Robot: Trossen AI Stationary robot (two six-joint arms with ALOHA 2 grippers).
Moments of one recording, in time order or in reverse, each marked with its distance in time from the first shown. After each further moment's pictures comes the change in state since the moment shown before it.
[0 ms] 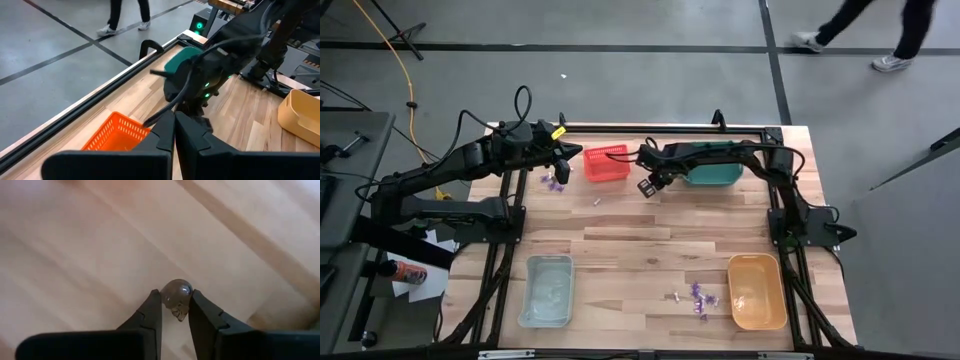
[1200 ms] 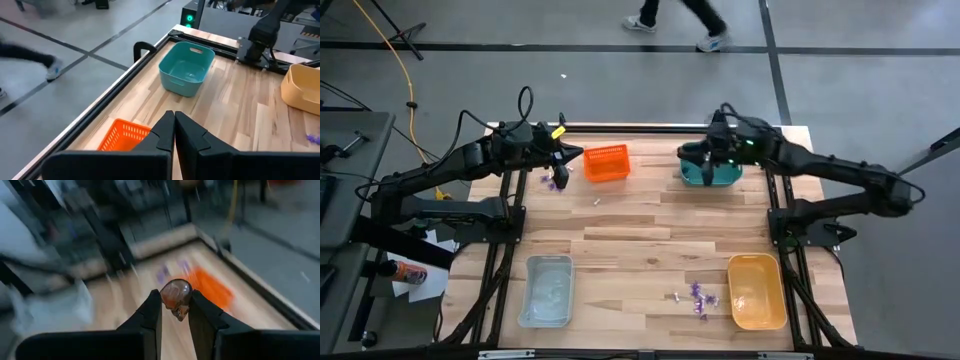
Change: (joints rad) left arm -0.003 0.000 0.000 0.002 0.040 0.174; right arm -0.055 -1.011 -0.618 0.666 -0.285 -0.302
